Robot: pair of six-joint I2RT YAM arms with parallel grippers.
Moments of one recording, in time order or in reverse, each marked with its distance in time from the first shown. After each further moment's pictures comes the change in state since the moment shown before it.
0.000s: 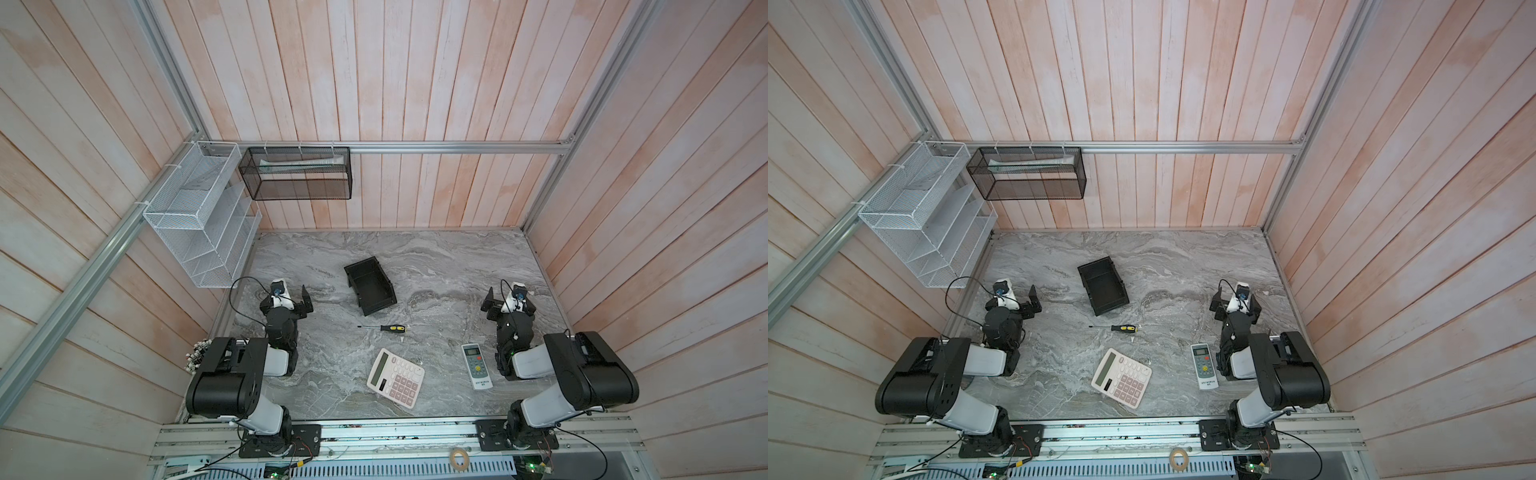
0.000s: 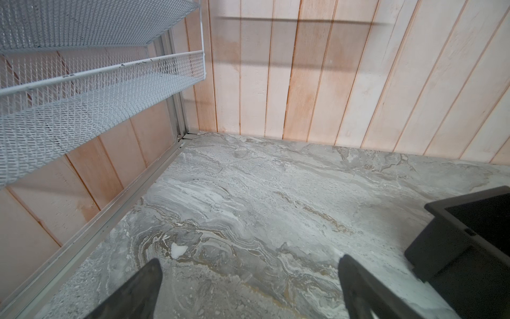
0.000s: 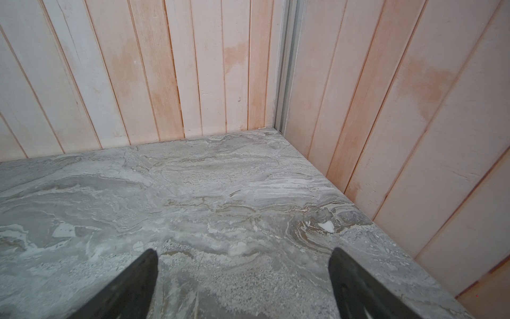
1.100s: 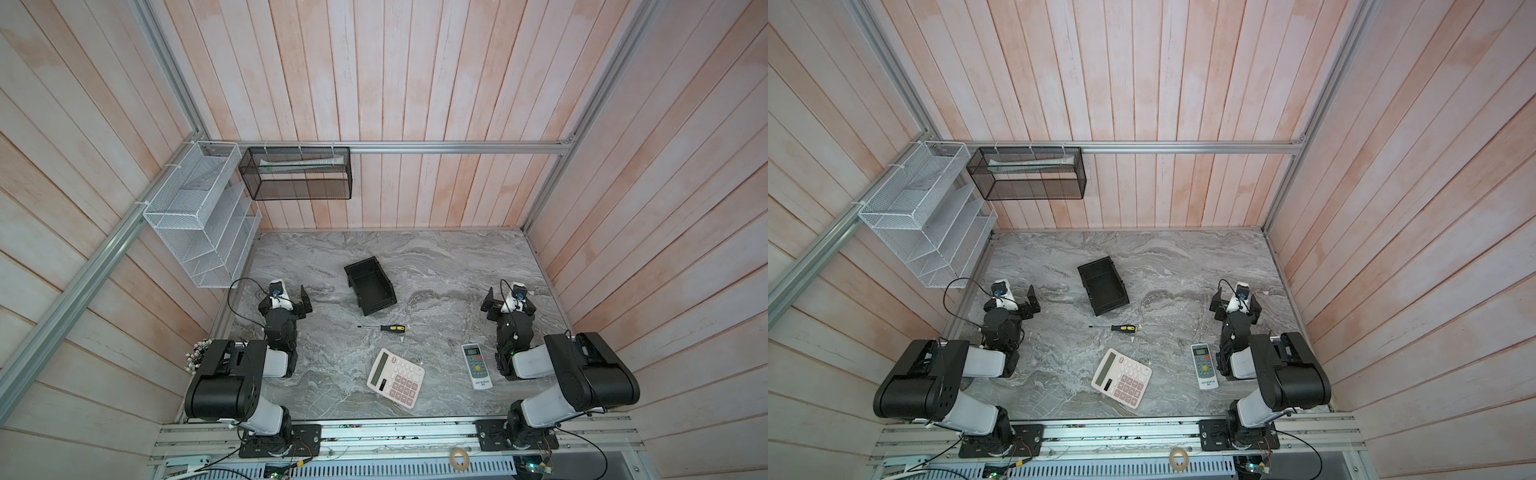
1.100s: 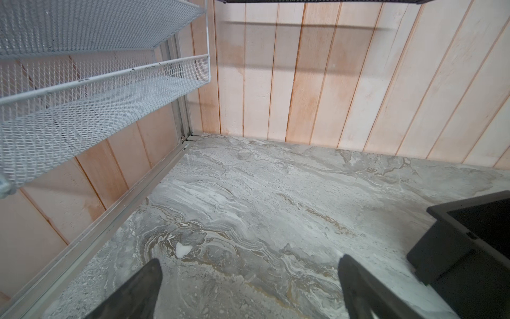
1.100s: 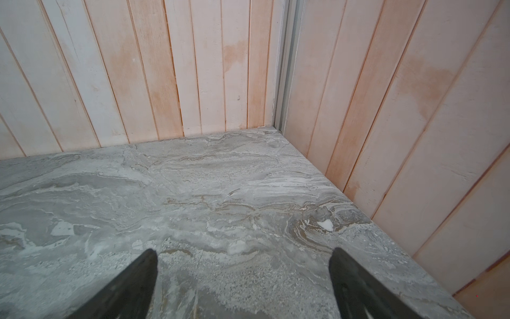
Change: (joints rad) left arm -0.002 -0.033 -0.024 0.009 -0.014 0.000; right arm 0.011 -0.023 0.001 -0.030 0.020 -0.004
